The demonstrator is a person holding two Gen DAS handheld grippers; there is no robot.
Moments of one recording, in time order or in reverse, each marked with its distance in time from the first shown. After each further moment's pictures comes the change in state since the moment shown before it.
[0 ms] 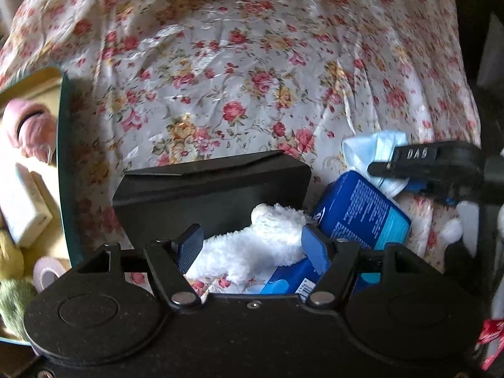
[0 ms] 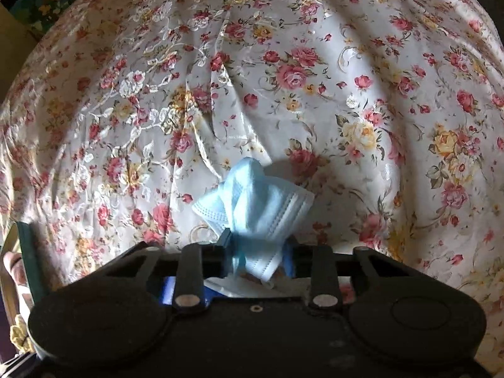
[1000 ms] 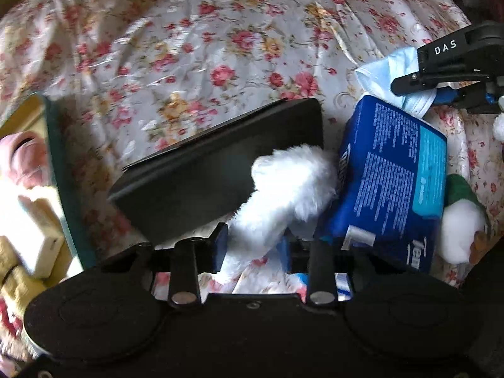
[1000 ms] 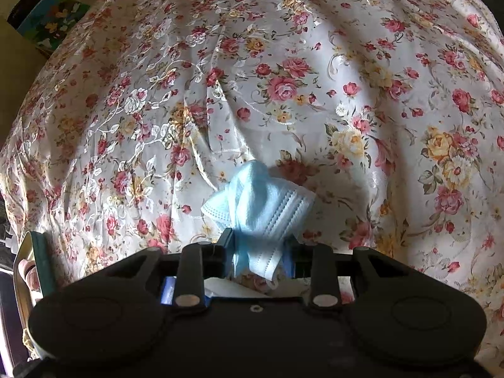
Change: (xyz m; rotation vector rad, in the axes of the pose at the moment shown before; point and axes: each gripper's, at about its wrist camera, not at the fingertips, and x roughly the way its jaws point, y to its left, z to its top) left arm 0.019 -0.008 -0.028 0.235 0.047 0.120; right arm -0.007 -0.016 -0.002 0.024 -0.036 0.066
